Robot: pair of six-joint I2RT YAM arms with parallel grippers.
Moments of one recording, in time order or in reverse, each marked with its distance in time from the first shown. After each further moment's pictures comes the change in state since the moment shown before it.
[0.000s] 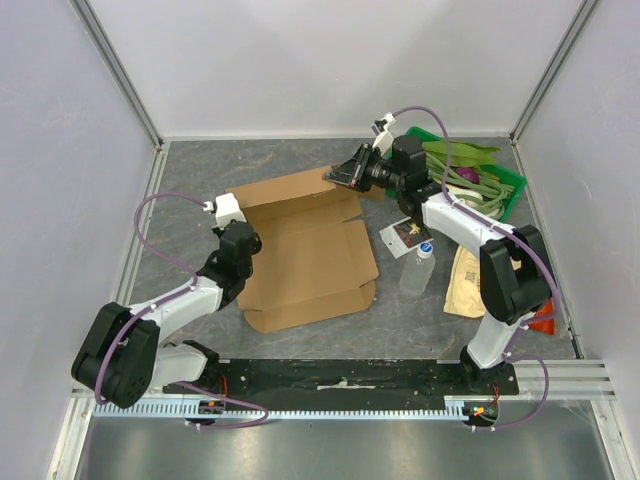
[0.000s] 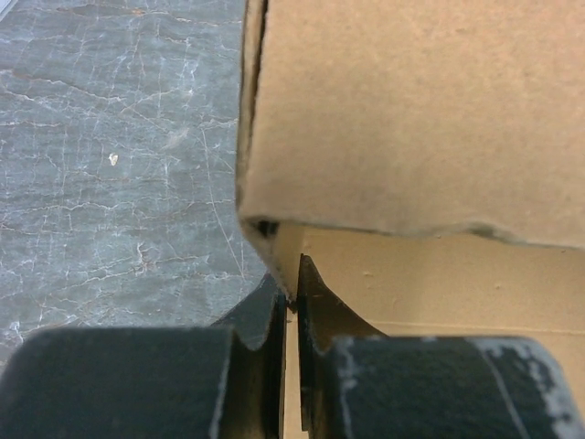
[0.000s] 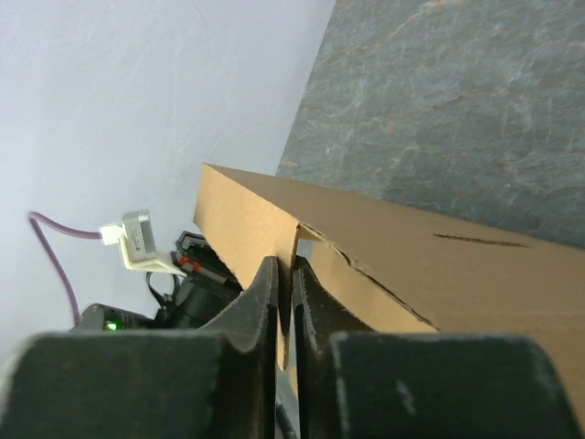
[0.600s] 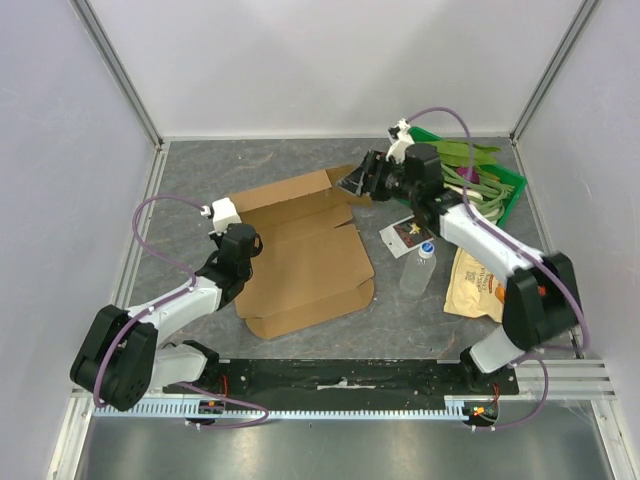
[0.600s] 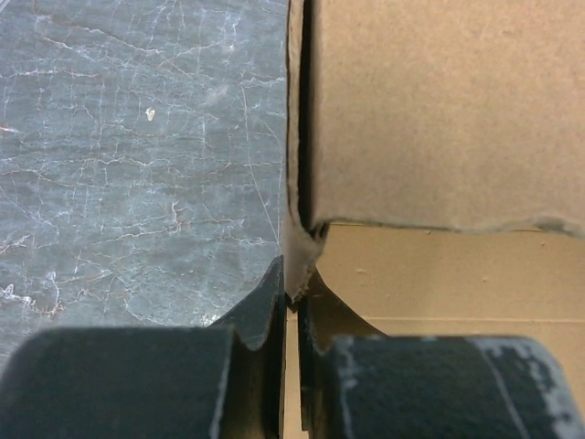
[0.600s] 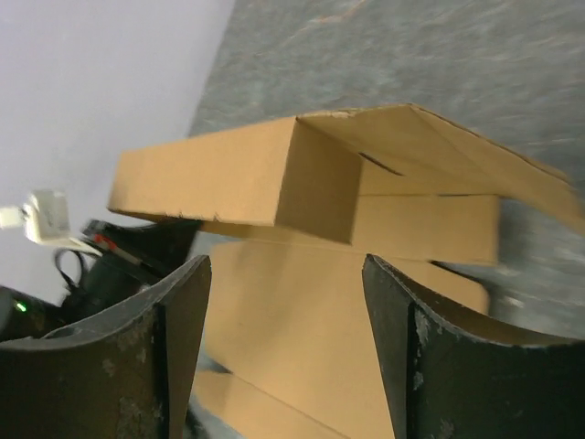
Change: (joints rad) left arm 0.005 -0.018 0.004 -0.141 -0.055 -0.074; right arm -0.005 -0.126 -0.099 -0.124 0.151 -0.159
